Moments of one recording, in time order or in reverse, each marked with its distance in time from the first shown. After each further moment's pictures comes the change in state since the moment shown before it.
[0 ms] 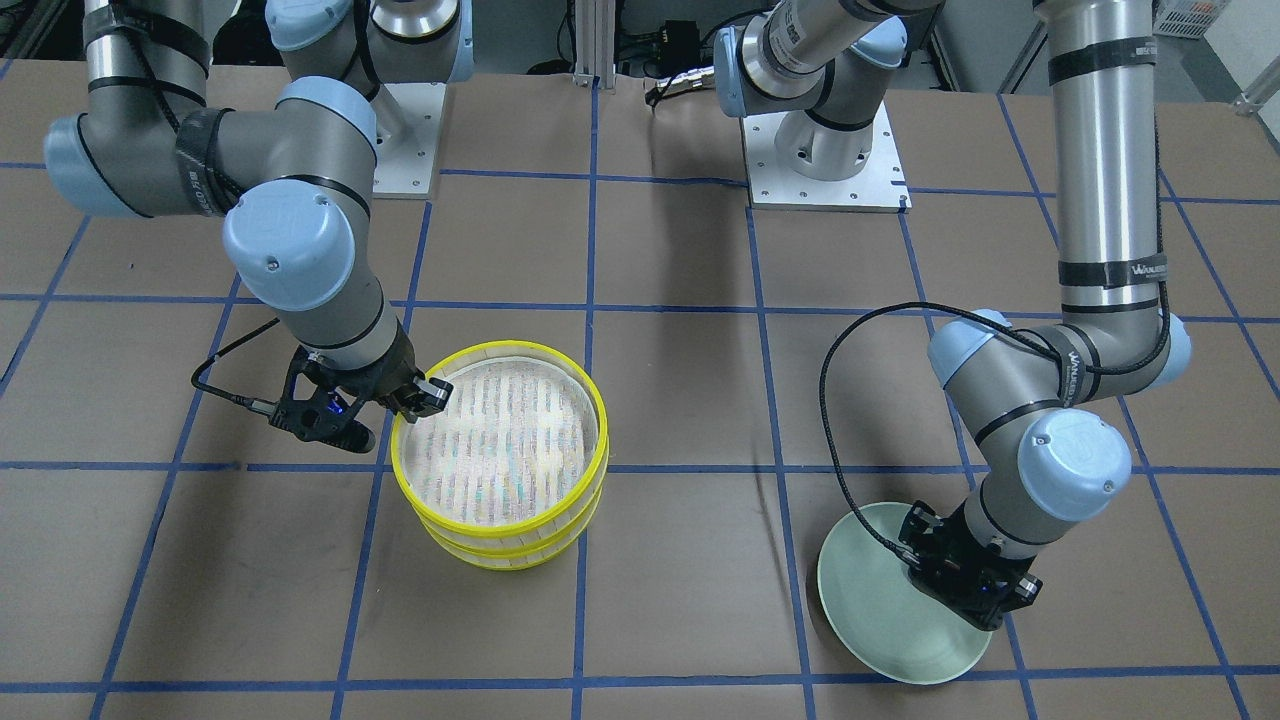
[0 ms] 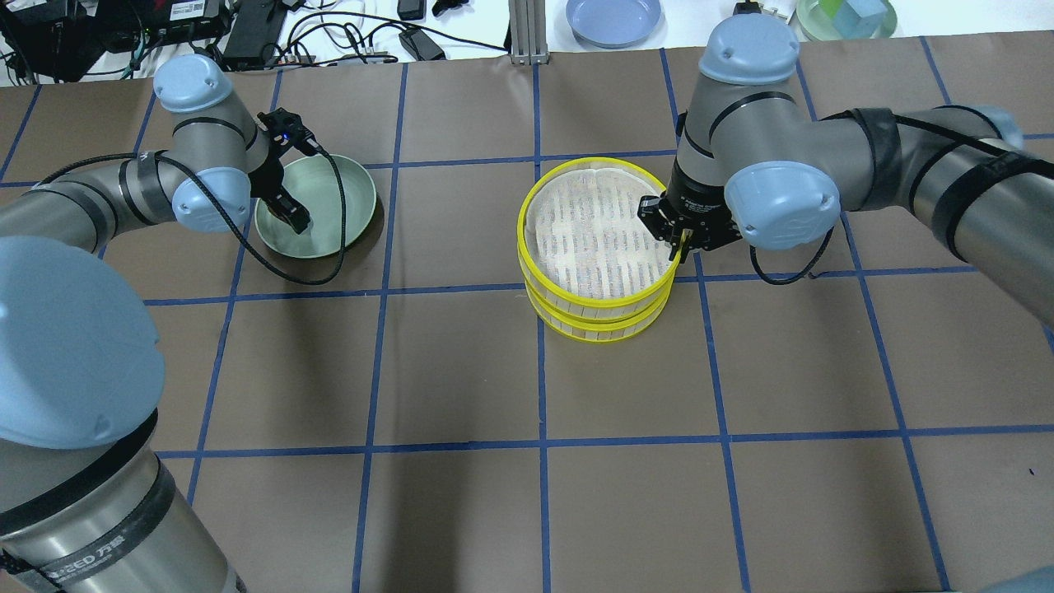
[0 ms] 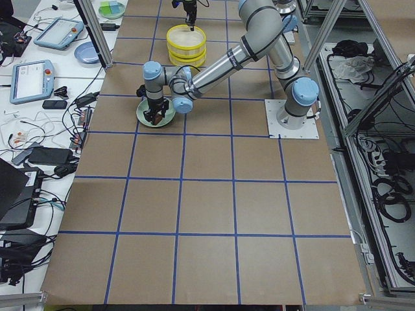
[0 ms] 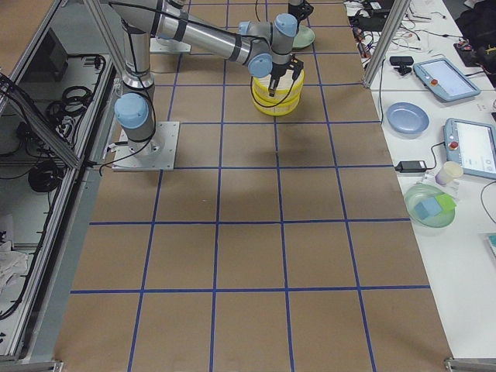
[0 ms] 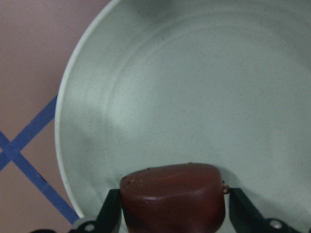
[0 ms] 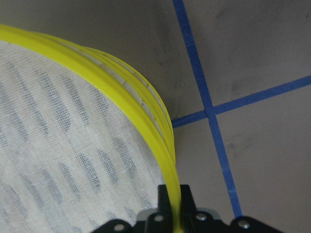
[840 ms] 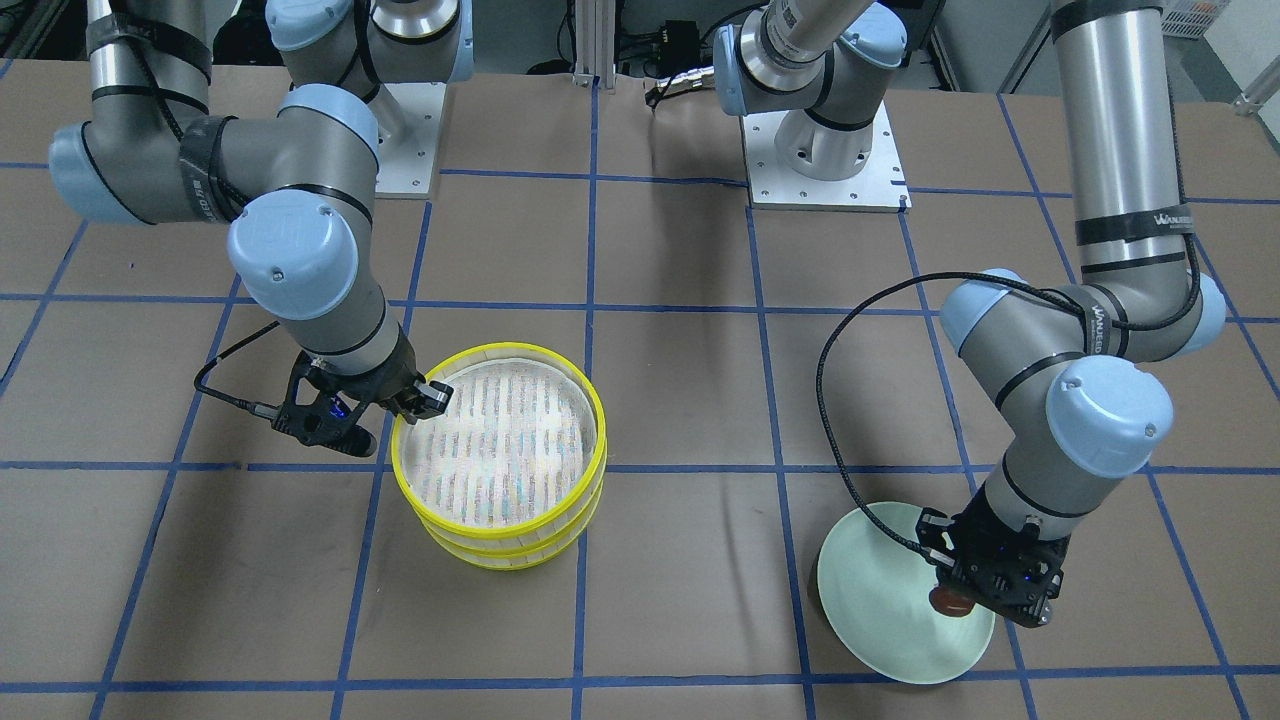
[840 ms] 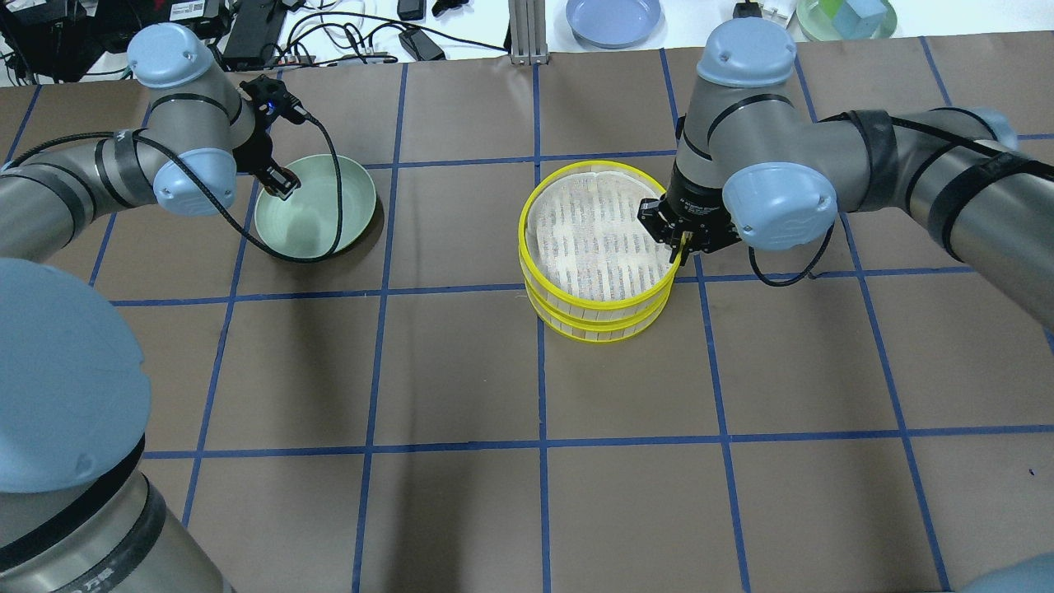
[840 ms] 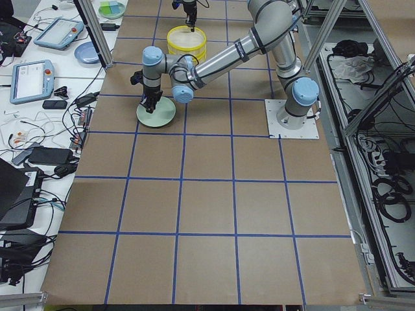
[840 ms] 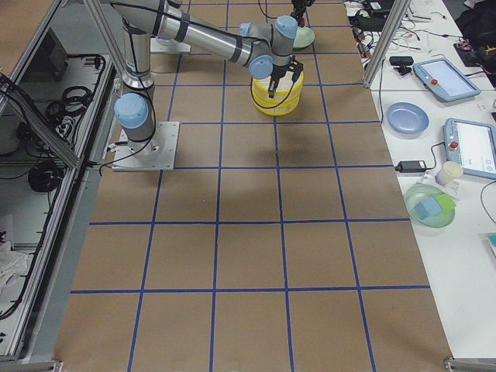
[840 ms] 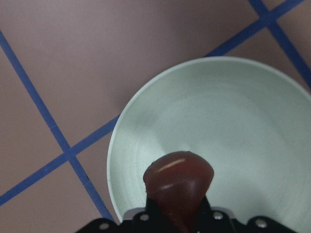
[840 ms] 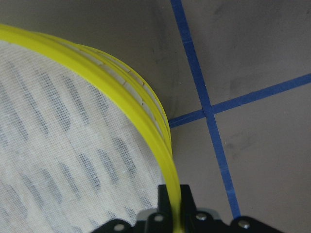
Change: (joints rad) left arm -0.027 0.099 0.019 0.002 -0.057 -0.225; right arm 0.000 0.011 0.002 0.002 -0.007 0.003
